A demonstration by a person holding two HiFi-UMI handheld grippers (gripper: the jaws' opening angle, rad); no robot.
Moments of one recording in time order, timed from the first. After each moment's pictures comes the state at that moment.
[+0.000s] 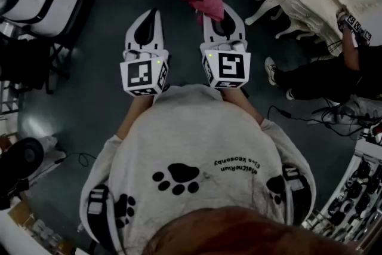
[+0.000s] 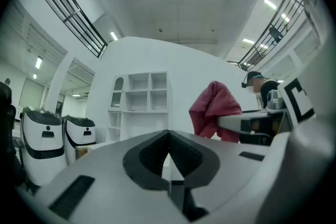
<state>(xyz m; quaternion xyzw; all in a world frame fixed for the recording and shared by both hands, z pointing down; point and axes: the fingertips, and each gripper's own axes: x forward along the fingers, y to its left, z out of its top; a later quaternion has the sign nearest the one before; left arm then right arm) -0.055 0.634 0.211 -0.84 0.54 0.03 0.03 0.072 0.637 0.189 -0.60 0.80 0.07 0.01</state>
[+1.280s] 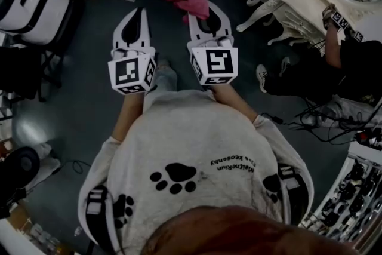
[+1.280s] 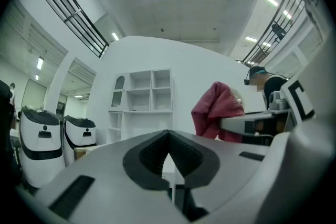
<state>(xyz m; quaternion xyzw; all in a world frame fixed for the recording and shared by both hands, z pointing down) -0.035 0.543 0.216 -0.83 0.56 0.03 0.03 0.092 0.547 0.201 -0.58 0.82 0.05 0.02</state>
